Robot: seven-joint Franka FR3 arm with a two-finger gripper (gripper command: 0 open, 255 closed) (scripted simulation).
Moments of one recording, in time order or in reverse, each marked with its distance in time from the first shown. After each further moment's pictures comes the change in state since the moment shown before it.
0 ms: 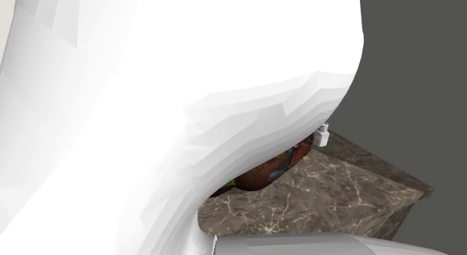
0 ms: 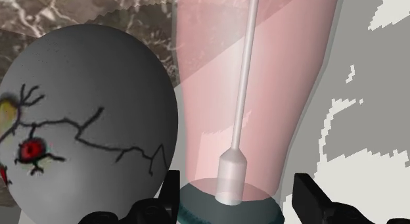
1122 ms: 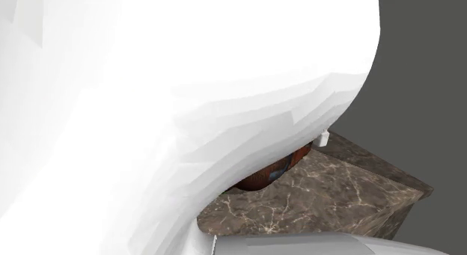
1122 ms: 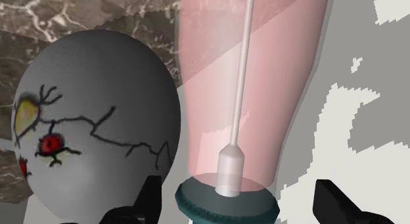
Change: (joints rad) arm 0.003 -0.041 -0.004 -0.040 -0.002 -0.006 -0.003
